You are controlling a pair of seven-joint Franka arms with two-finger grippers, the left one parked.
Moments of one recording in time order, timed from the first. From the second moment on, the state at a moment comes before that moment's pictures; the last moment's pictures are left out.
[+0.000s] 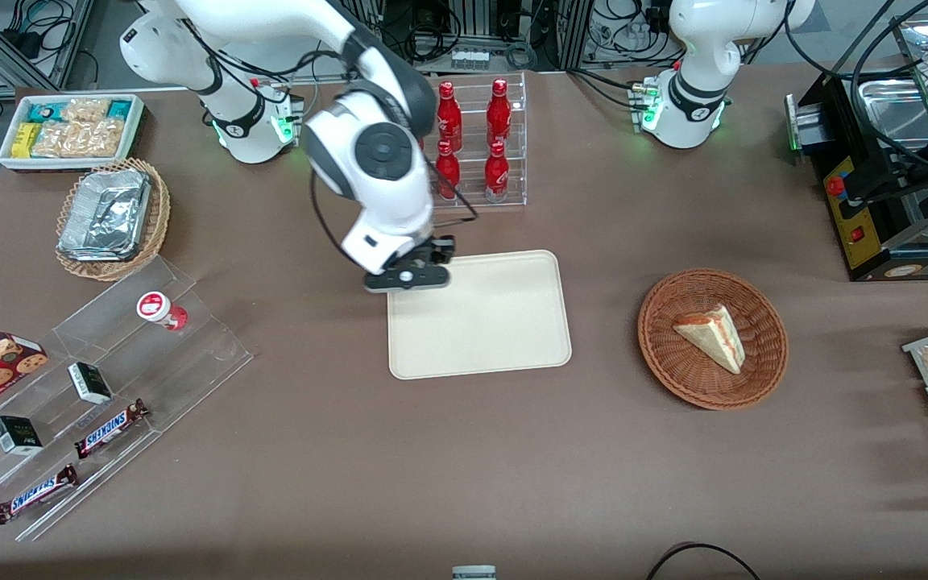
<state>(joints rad) 0.80 0.41 -0.05 -1.62 0.03 2.01 0.74</state>
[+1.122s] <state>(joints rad) 0.91 0.67 -0.05 -1.59 0.03 2.29 0.85</state>
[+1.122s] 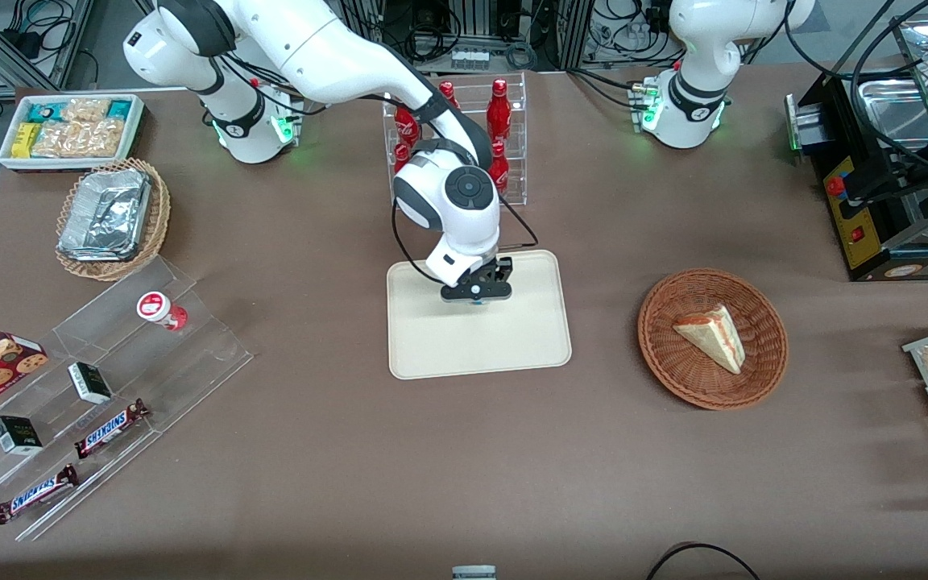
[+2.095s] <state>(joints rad) 0.91 0.67 -0.06 -1.57 0.03 2.30 0.85</state>
